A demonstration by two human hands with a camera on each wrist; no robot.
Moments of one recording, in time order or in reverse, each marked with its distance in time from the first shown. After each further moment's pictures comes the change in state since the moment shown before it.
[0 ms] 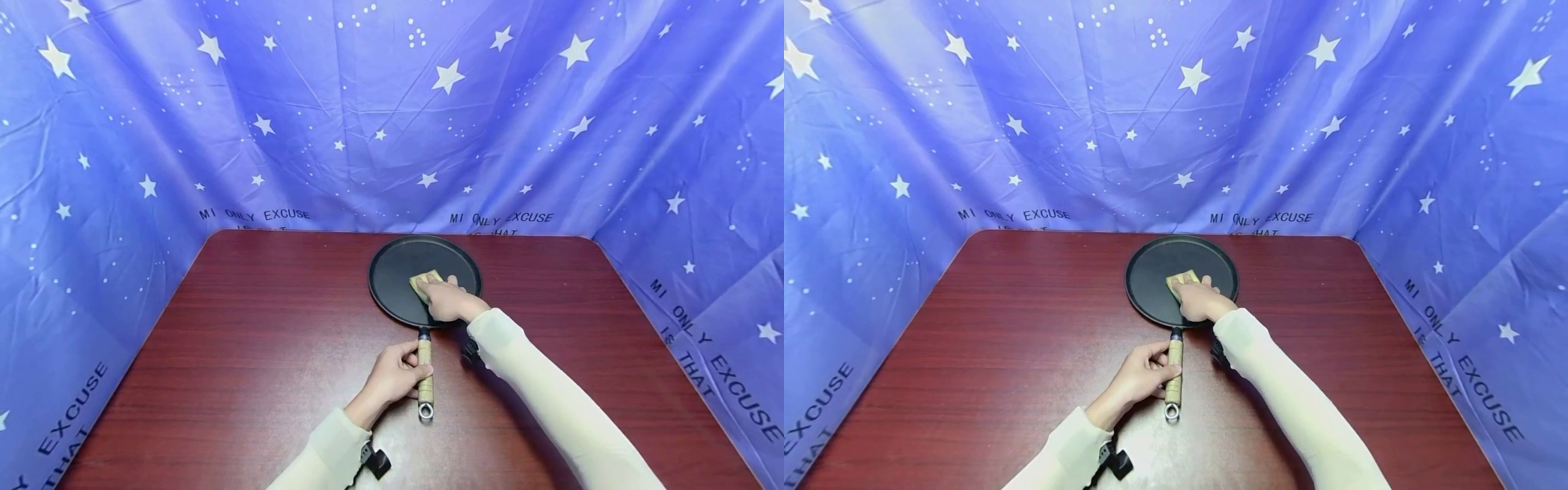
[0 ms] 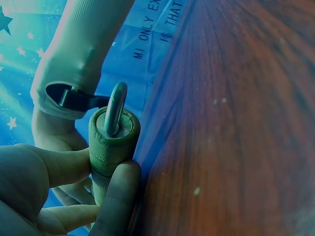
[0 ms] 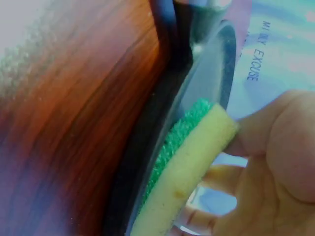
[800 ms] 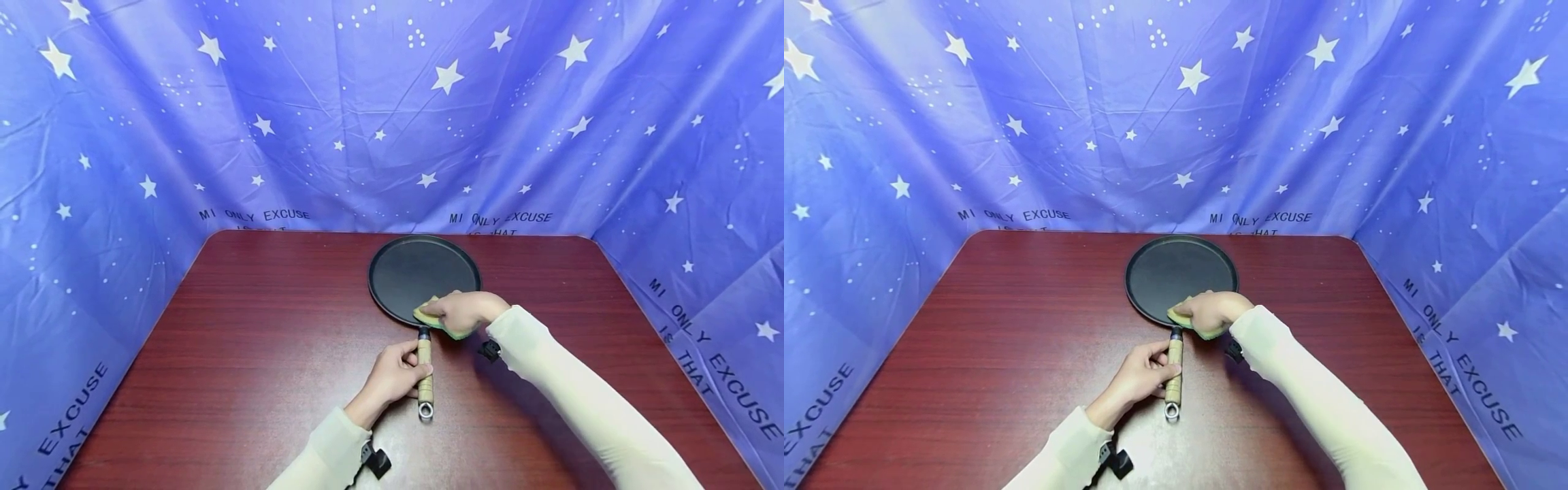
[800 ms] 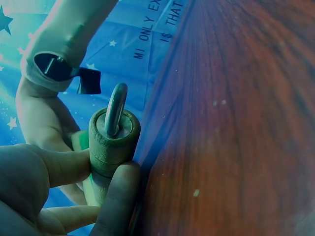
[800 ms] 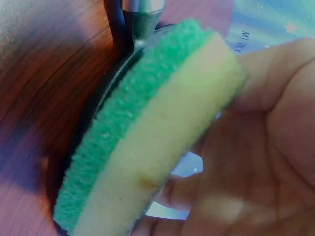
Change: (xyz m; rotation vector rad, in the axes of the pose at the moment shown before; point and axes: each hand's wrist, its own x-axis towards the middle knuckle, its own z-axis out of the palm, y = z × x) left_hand 0.000 0.000 -0.001 0.022 -0.005 0.018; right_hand -0.041 -0.003 -0.028 -0.080 -0.275 -0.186
